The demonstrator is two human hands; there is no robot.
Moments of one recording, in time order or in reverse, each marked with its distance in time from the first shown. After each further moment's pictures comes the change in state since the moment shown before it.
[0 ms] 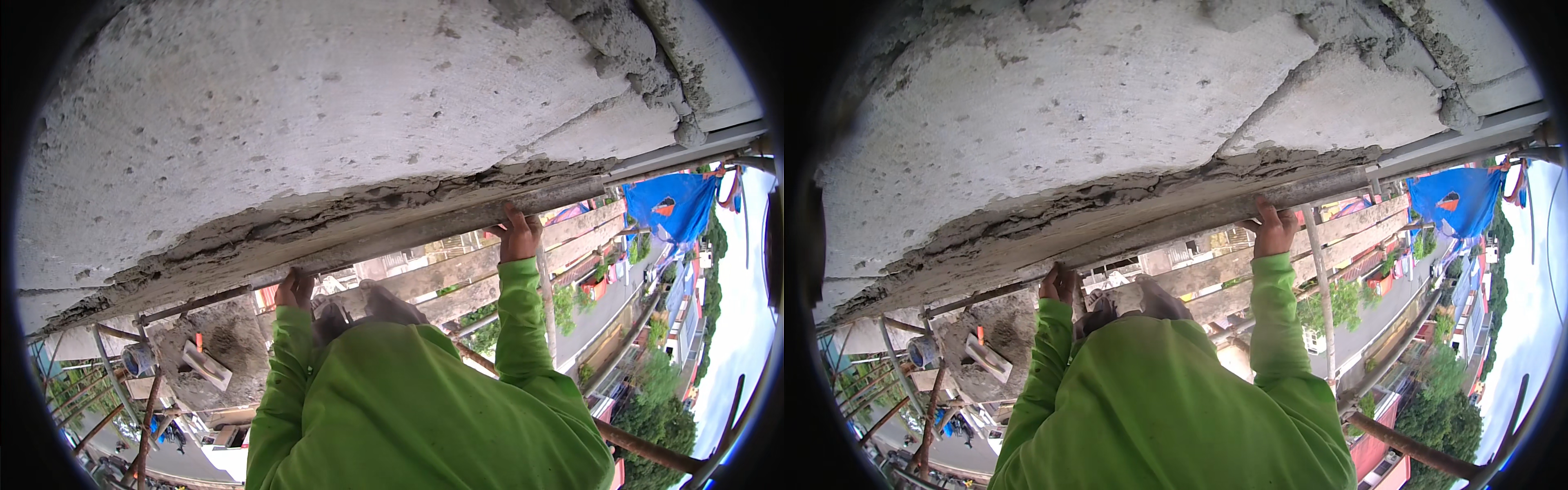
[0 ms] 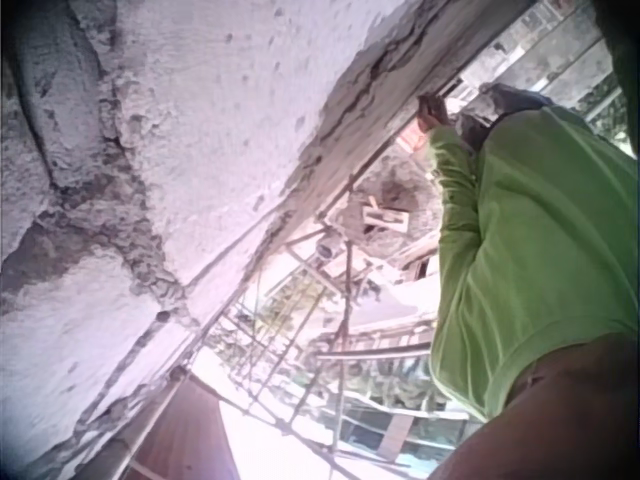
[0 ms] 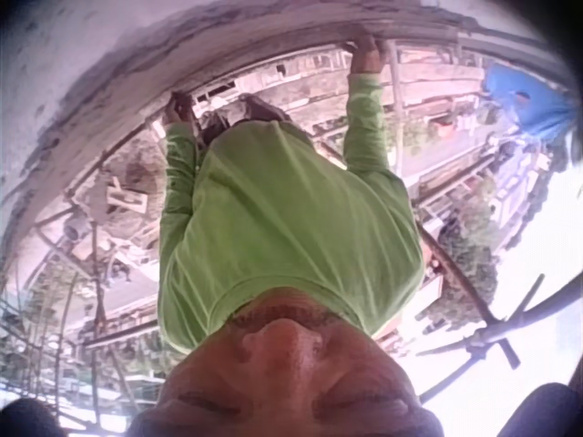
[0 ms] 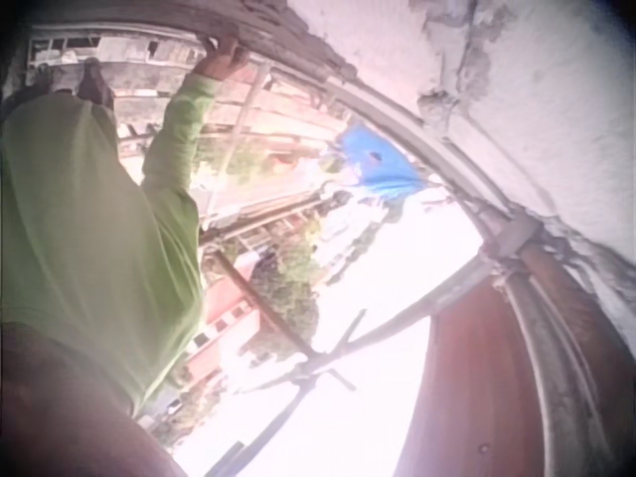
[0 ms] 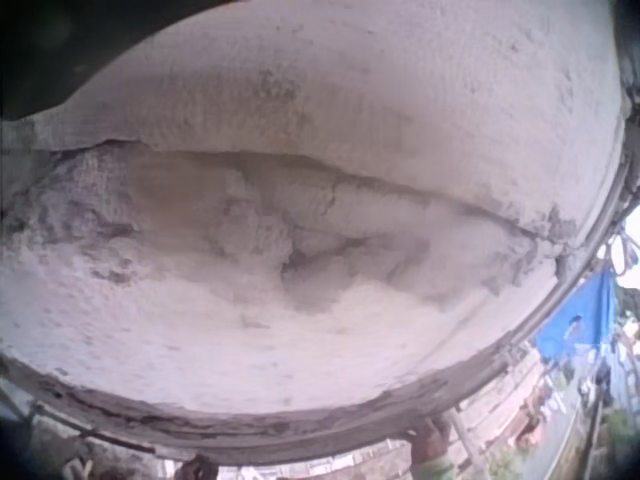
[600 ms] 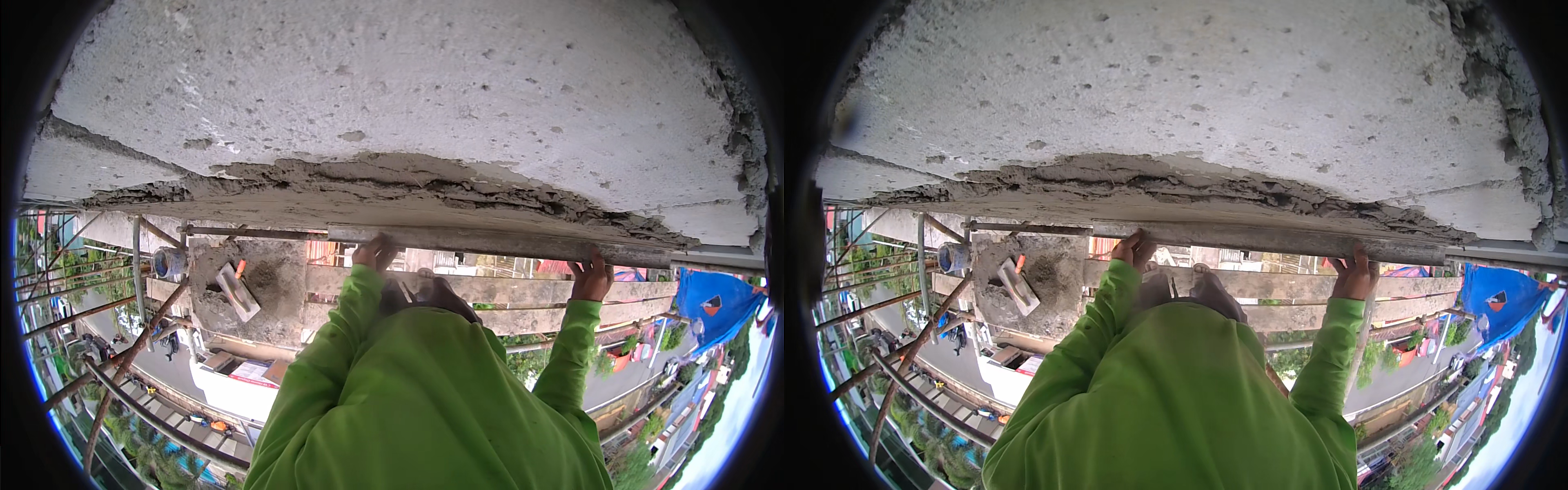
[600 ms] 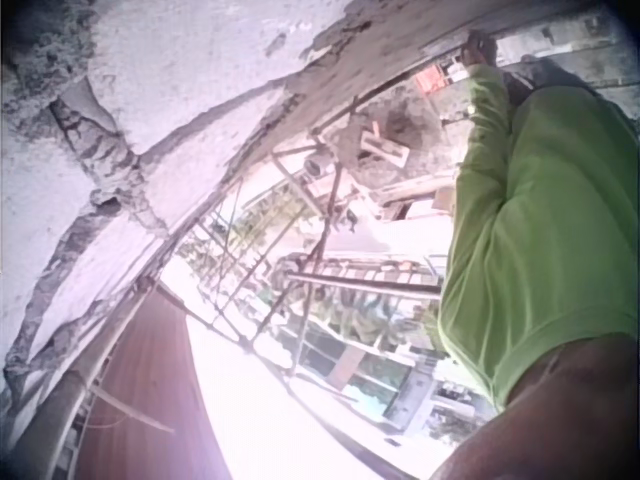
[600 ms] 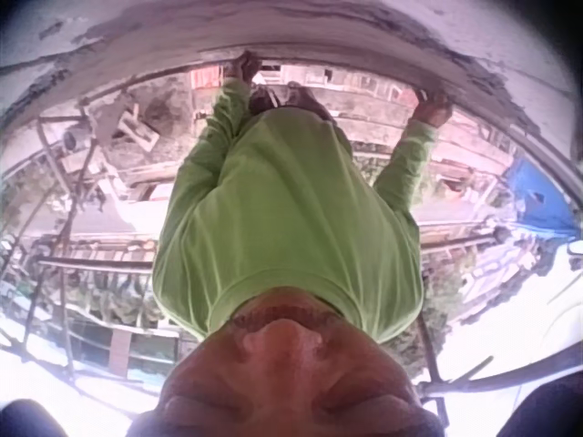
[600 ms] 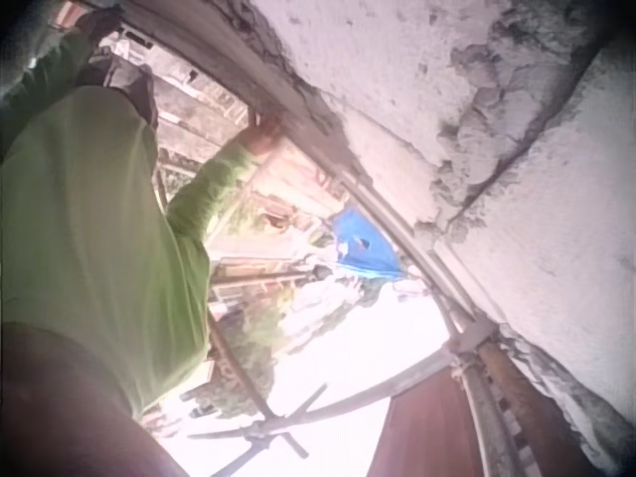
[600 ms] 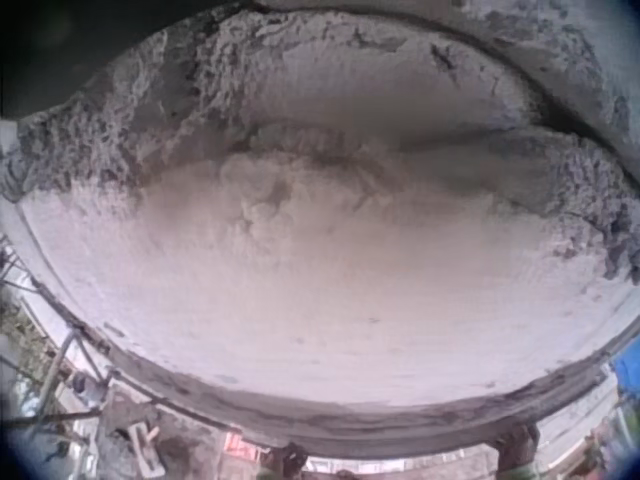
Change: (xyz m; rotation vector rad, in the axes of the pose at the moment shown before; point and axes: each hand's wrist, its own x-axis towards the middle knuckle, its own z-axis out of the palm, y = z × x) left_hand 0.007 0.004 -0.010 -0.019 0.092 -0.029; right_hand -0.006 0.023 -0.005 0.001 0.024 0.114
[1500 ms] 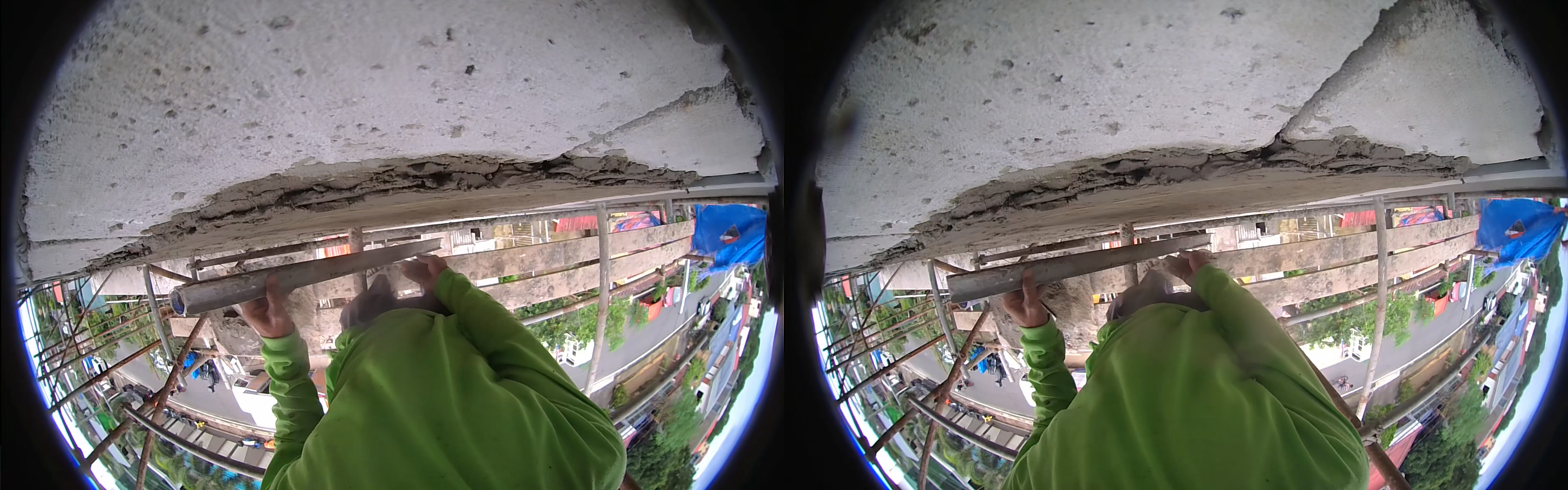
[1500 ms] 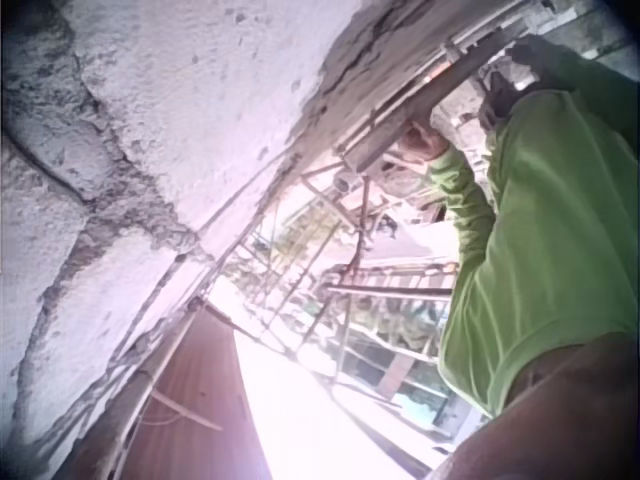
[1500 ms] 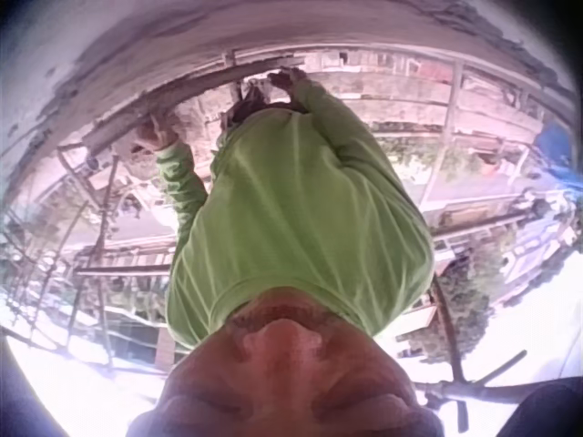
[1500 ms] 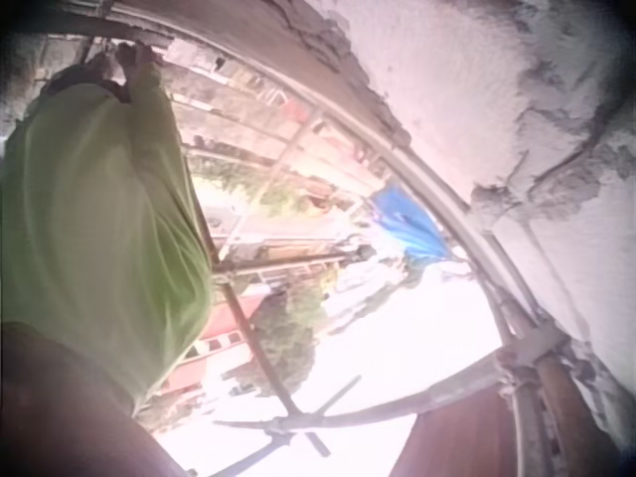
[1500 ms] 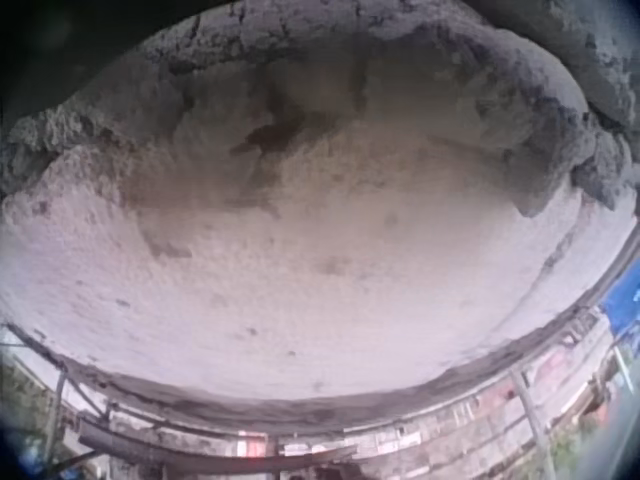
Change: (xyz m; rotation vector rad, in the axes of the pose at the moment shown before) left_hand -0.131 0.085 0.003 0.758 0.032 1.181; right_hand -0.070 0.284 0.022 0.161 -0.288 1.322
